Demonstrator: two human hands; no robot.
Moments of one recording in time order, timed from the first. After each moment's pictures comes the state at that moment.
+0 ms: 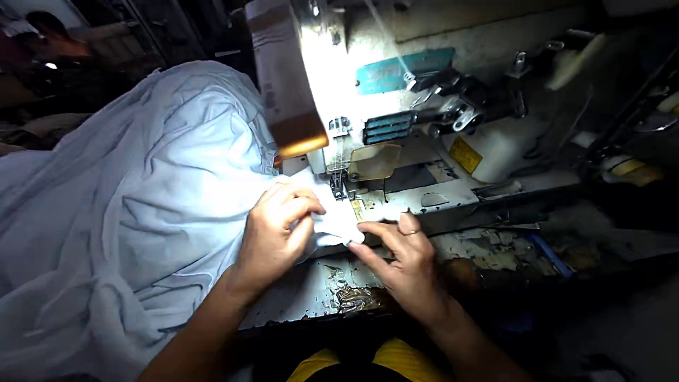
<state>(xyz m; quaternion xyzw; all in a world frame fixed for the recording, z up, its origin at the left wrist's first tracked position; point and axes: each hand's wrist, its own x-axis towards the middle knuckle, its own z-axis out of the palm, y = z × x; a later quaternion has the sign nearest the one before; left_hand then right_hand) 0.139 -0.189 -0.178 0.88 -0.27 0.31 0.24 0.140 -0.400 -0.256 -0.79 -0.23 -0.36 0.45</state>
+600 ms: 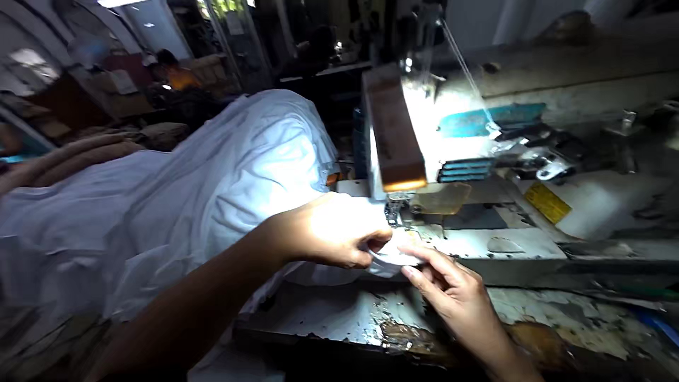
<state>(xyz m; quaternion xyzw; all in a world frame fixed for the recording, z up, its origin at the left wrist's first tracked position) 0.157 -0.185 -0.089 0.90 -0.43 -0.03 0.03 0.161 -0.393 -0.258 -0.72 -0.31 -0.23 0.57</state>
